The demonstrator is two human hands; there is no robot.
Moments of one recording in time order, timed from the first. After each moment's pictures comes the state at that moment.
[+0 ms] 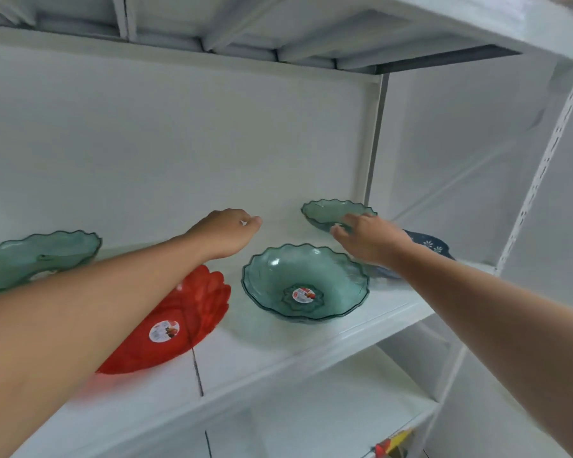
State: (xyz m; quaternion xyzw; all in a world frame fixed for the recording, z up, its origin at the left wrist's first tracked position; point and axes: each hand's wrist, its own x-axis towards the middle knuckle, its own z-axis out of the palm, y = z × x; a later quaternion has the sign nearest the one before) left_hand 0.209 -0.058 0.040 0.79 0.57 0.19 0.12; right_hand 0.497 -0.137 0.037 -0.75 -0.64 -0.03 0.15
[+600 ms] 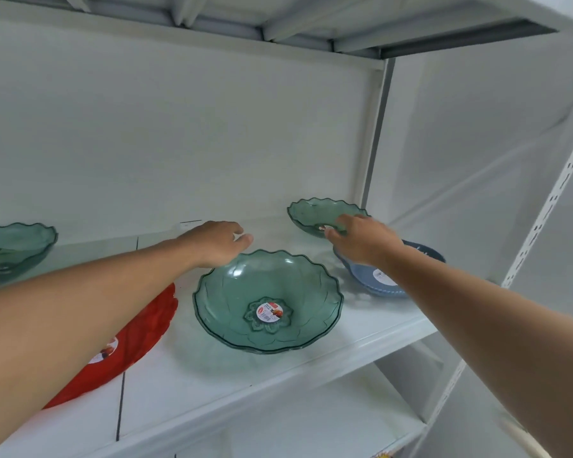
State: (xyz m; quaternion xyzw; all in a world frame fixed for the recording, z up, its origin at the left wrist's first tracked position) left_hand 0.261 -0.009 0.009 0.81 0.57 0.11 0.12; right_hand 0.562 -0.076 0.025 -0.74 -0.66 -0.02 0.13
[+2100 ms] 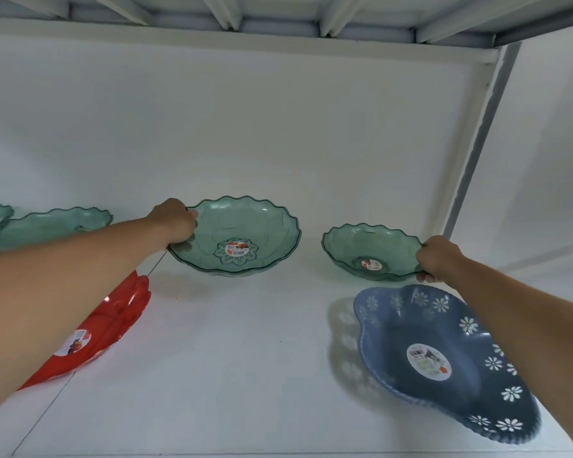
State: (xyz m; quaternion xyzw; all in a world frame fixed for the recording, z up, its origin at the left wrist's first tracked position) left_hand 0.224 0.026 0.043 0.45 0.79 0.36 0.21; right_hand 0.703 0.136 -0.005 -0.74 -0.57 0.23 0.26
